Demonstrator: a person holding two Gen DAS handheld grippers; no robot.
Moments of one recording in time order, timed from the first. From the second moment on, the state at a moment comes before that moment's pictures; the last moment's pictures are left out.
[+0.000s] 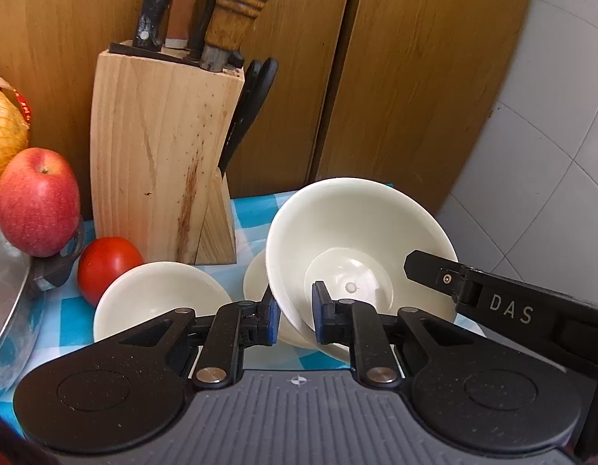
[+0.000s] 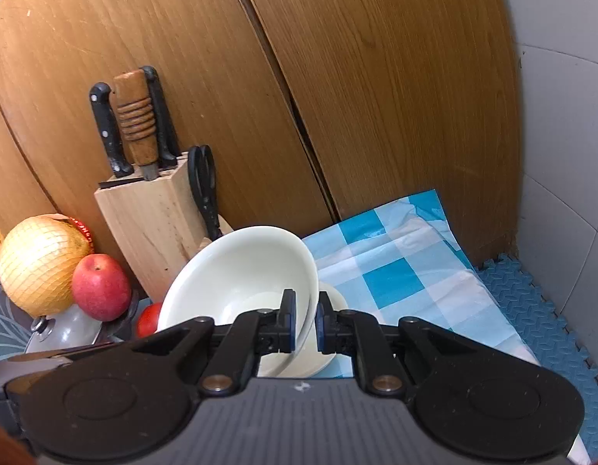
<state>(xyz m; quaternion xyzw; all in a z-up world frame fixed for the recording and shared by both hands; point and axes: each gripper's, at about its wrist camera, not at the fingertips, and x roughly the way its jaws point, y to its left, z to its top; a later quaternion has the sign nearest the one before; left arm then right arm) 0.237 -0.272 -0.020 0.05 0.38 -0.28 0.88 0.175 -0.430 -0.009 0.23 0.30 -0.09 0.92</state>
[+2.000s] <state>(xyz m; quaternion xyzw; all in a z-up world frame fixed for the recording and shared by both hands) 0.254 -0.307 -0.061 0.10 0.42 -0.27 0.86 0.204 -0.454 -0.065 0.23 0.39 -0.12 0.88</state>
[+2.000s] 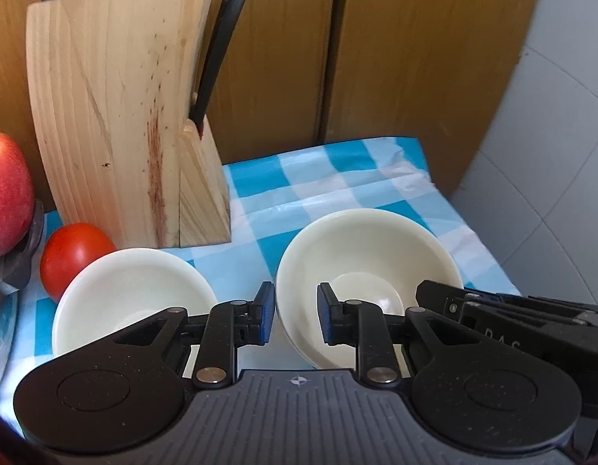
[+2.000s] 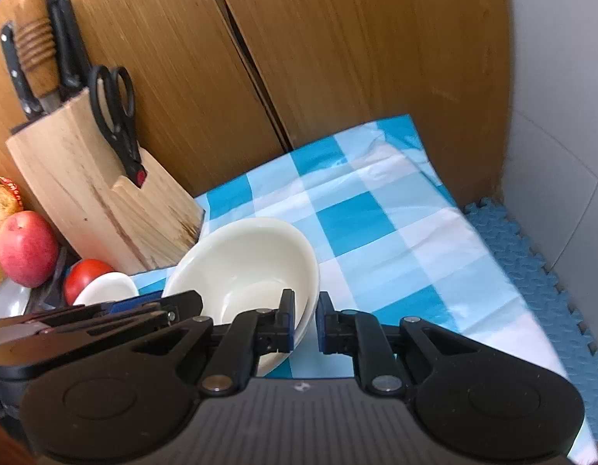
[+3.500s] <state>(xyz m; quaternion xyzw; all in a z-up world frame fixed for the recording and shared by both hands) 0.103 -0.279 -0.029 0.17 0.37 -0.31 0.86 0.075 -0.450 -0.042 0.21 0.42 -0.19 0.87</state>
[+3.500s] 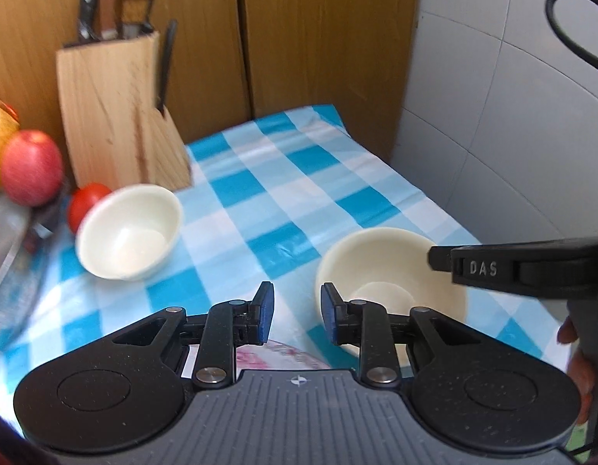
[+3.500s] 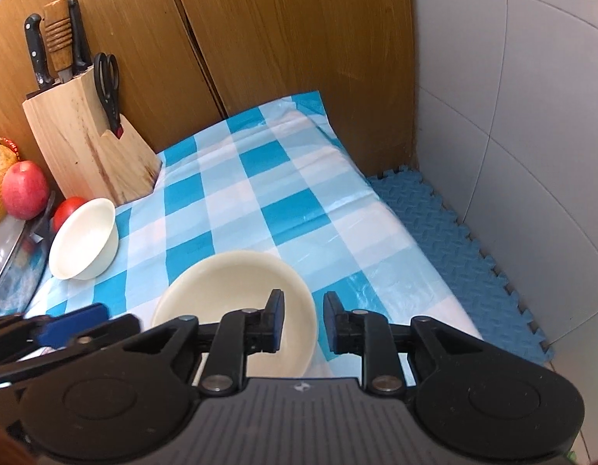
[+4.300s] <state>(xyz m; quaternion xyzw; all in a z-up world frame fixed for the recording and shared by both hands) 0.166 -0.212 -0.022 0.12 0.37 -0.21 0.90 0.136 -0.394 -0.030 0.19 0.38 -0.14 0.89</state>
